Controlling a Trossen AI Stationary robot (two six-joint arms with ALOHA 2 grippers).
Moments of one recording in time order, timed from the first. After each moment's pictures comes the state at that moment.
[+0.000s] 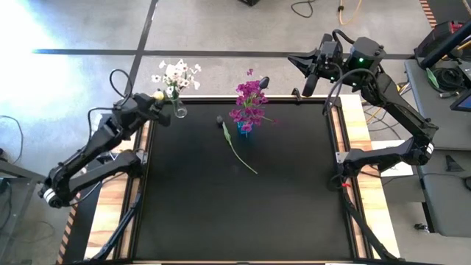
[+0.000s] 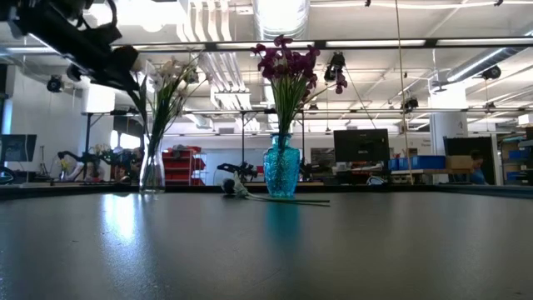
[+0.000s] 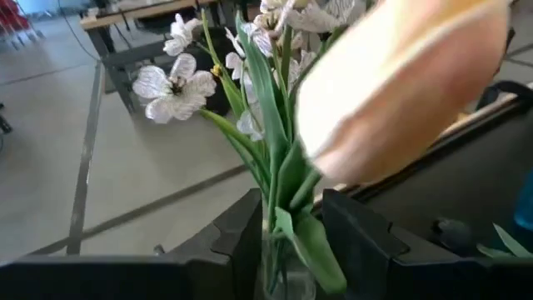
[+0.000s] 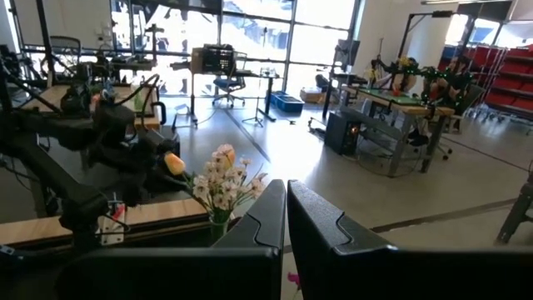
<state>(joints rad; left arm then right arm) 0.82 0.52 0.55 -0.31 -0.30 0.05 -0.66 1.19 1.53 -0.34 -0.28 -0.13</state>
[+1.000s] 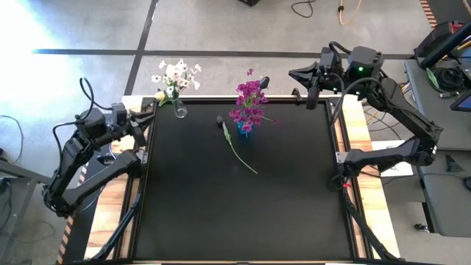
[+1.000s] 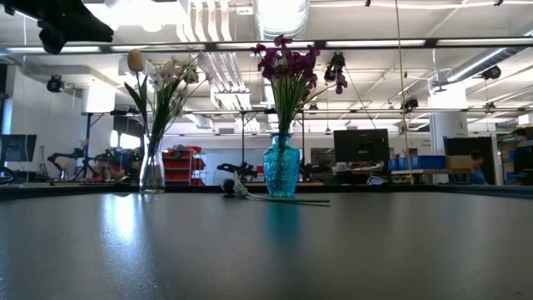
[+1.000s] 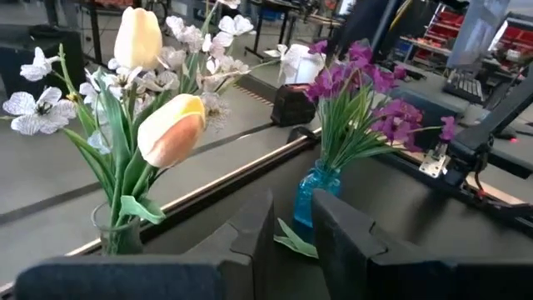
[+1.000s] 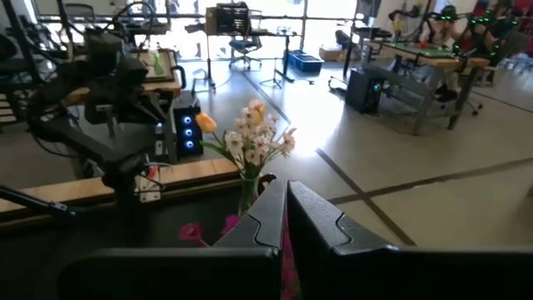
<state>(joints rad) 0.82 0.25 0.75 -0.70 0.18 -0.17 -0.56 1.15 1.53 -0.53 -0.22 -0.09</state>
